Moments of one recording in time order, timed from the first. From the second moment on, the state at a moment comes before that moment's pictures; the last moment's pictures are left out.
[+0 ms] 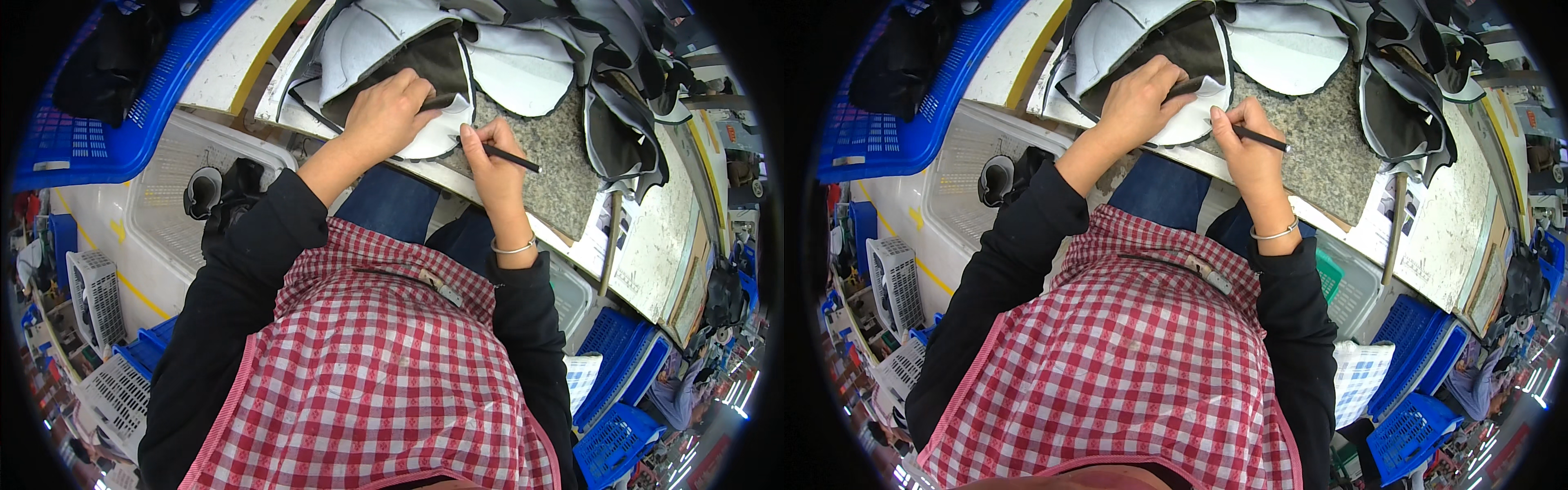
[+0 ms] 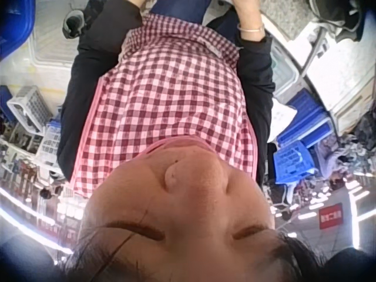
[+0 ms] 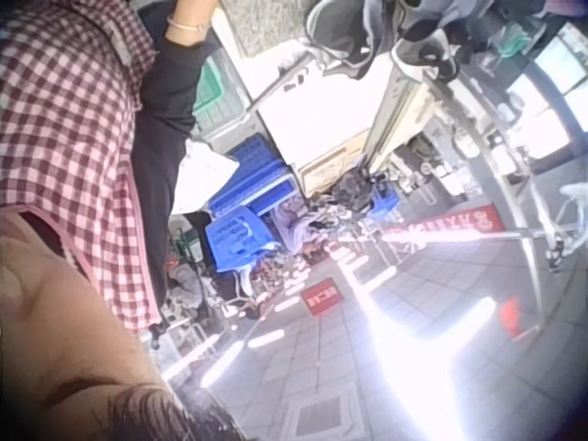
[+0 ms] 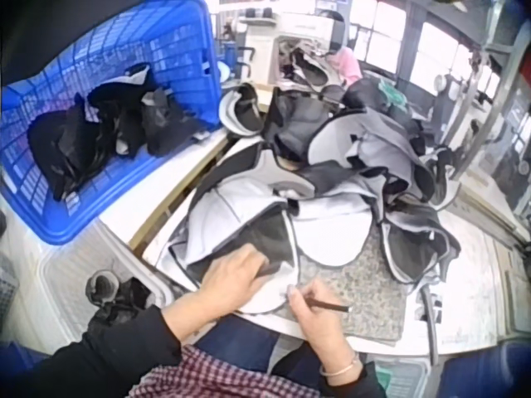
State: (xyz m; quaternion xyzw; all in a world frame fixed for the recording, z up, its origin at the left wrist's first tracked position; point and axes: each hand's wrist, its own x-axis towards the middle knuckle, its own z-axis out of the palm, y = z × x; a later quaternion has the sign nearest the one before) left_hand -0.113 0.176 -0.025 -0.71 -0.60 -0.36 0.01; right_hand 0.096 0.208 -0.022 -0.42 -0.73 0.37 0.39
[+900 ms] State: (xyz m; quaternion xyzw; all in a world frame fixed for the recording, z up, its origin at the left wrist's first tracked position) left_hand -0.160 0.205 0.172 -0.65 -0.62 -0.37 0.22; right_hand 0.172 0.131 0.031 -0.29 -0.62 0.50 0.53
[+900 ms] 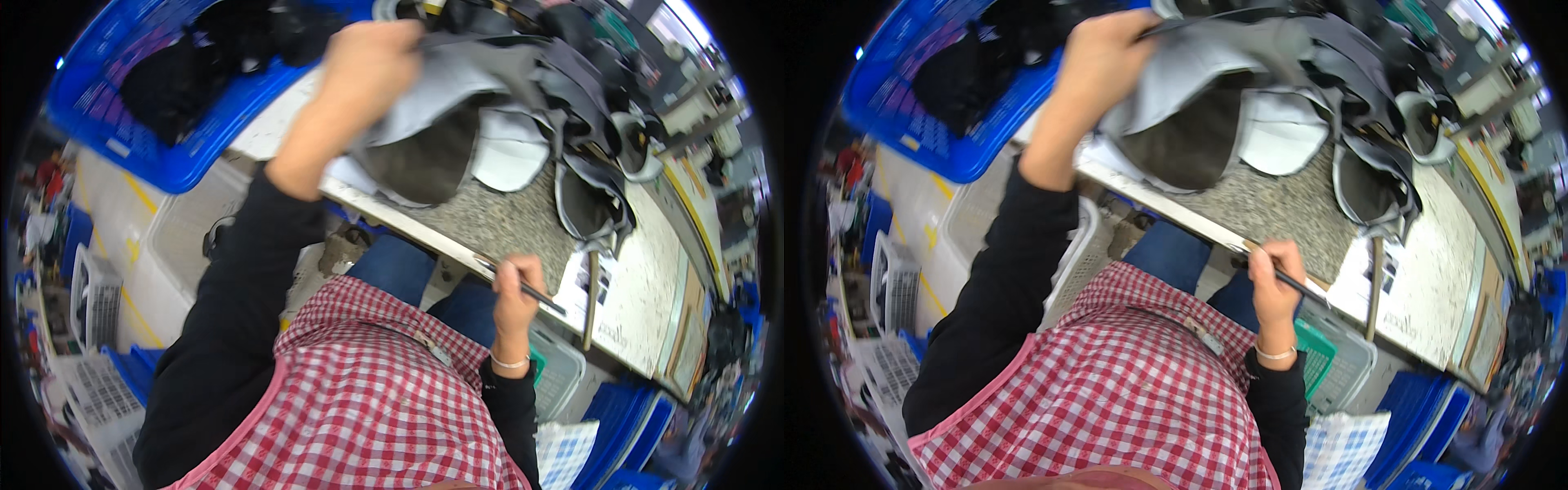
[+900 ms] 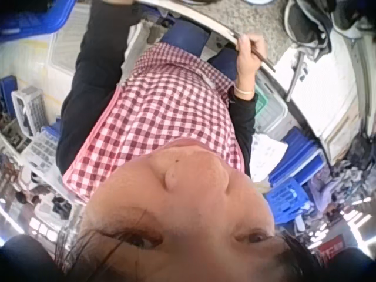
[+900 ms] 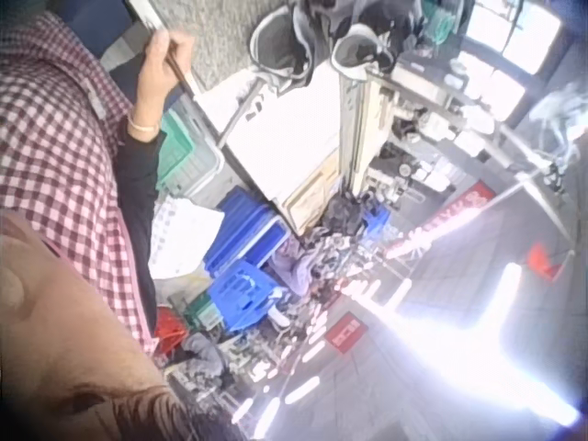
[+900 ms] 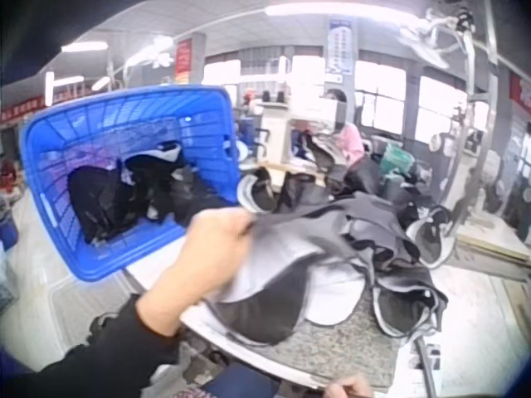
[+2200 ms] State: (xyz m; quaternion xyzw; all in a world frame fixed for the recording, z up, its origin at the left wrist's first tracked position) left_hand -0.297 0.114 0.242 -0.43 -0.23 -0.81 -0.32; right_hand 0.043 0.205 0.075 -0.25 -0.85 0.17 0.44
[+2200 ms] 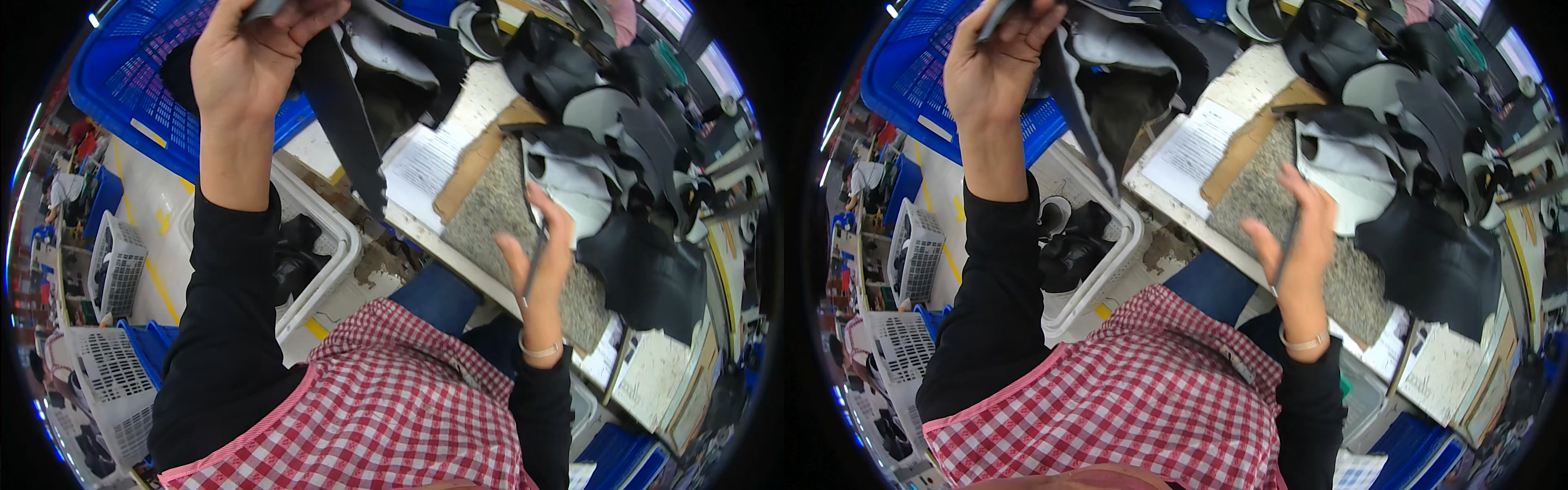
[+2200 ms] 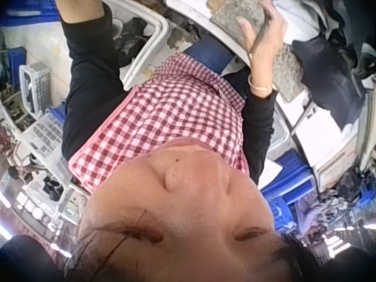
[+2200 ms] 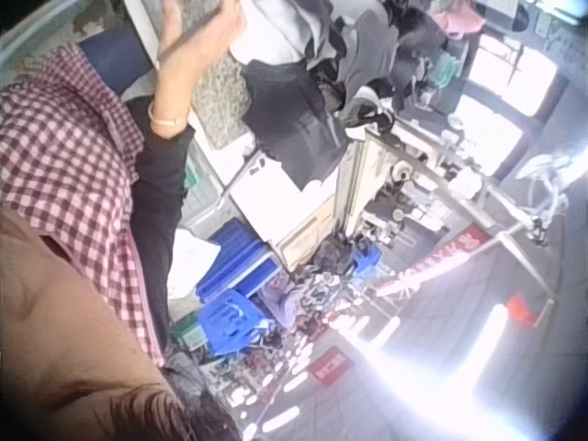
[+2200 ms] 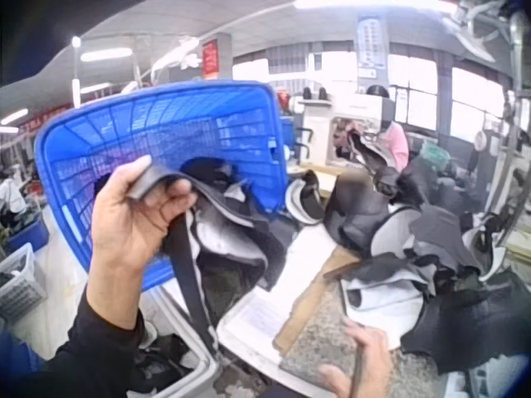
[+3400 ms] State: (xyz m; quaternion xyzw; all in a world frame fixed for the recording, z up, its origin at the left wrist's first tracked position) left_hand -0.077 0.192 -0.027 -0.73 -0.58 -0.36 0.02; right_hand 0.141 0.198 -0.016 -0.42 -0.65 0.52 0.37
